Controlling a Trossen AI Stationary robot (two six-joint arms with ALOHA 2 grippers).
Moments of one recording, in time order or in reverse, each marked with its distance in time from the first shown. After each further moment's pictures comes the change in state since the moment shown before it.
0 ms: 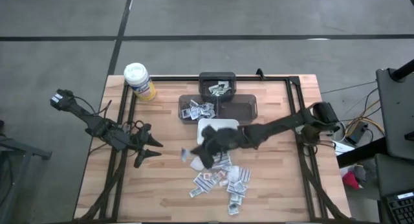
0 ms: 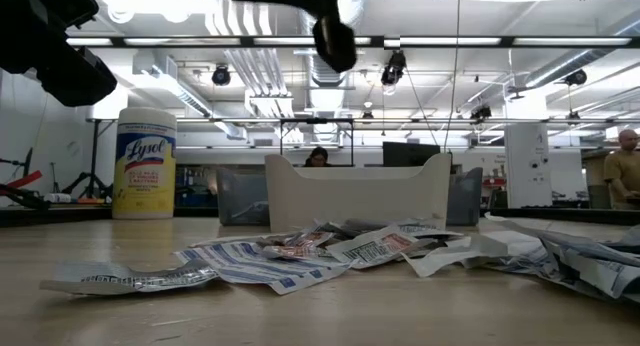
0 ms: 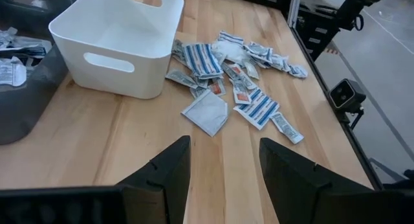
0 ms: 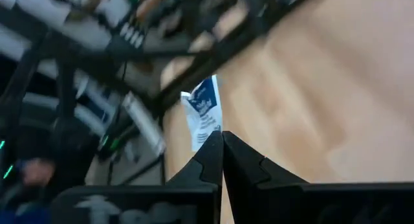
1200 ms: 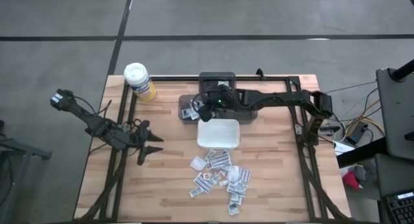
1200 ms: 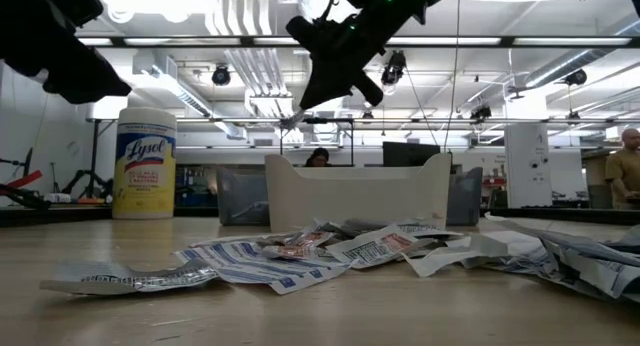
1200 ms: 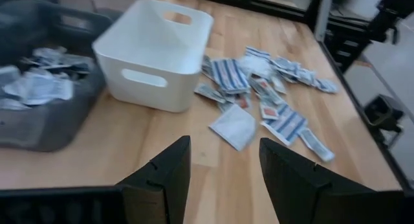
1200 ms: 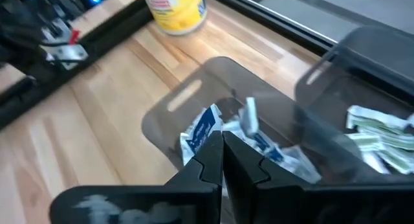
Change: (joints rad) left arm 0.000 0.000 0.000 0.000 -0.128 0.016; right arm -0.375 0.000 0.124 -0.427 0.212 -0.291
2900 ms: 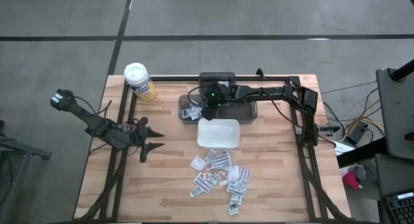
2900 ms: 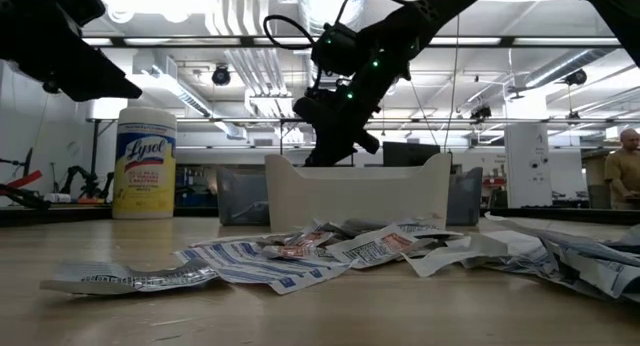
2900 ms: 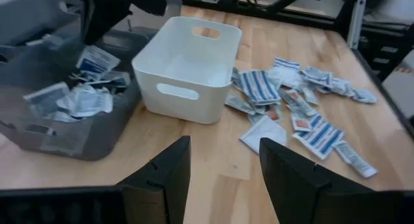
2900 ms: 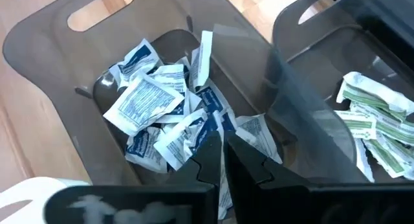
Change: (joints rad) left arm 0.002 -0.001 -0.007 0.000 -0.117 0.045; right arm -0.141 0.174 0.004 -0.044 -0.172 -0.238
